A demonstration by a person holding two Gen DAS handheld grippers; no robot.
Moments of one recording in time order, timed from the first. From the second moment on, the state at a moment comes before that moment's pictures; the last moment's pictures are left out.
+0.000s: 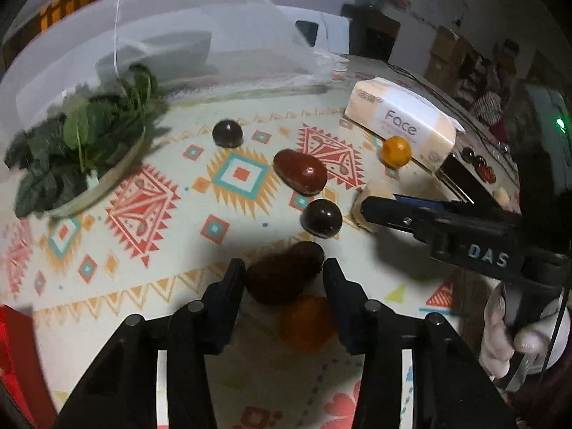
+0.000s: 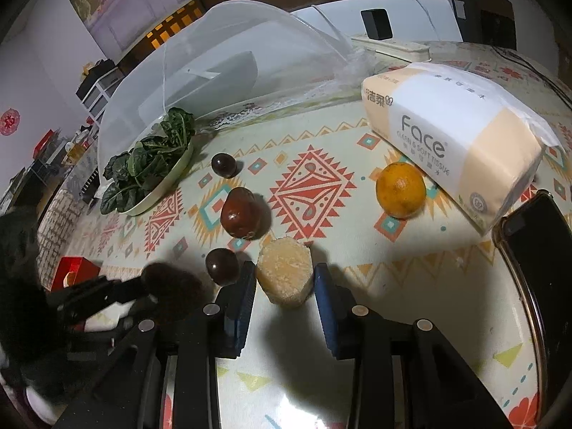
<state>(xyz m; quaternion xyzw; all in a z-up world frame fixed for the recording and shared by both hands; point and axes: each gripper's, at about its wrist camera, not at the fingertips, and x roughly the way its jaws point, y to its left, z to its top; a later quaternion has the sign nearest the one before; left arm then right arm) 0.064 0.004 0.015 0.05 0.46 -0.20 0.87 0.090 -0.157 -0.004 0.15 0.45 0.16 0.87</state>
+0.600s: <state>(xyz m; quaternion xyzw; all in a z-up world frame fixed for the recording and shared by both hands) 0.069 0.000 0.018 0.05 0.43 -0.18 0.88 0.089 -0.163 -0.003 0.16 0.44 0.16 0.87</state>
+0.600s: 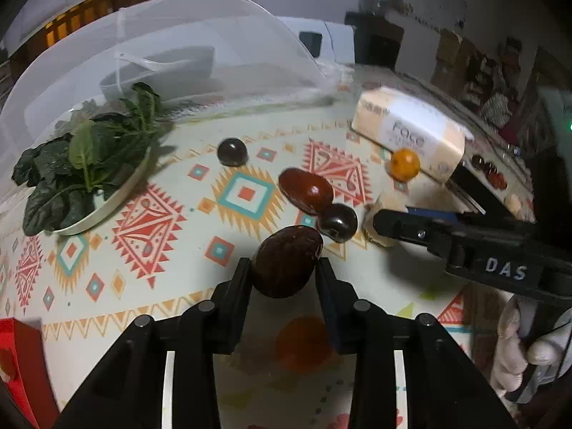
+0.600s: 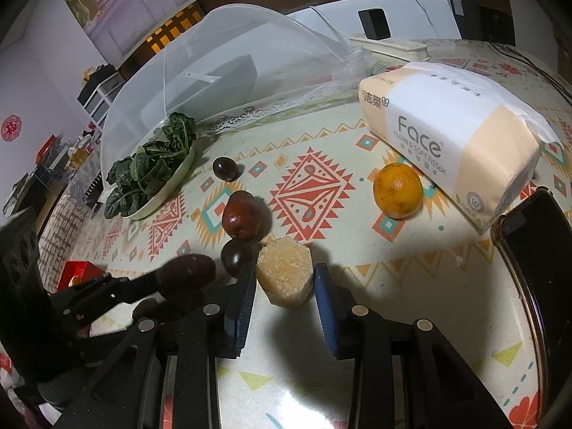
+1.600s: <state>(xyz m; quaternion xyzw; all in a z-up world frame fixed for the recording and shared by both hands) -0.147 0.316 0.077 -0.20 0.31 0.09 0.93 0.002 0.020 0.080 0.07 0.40 0.32 0.86</state>
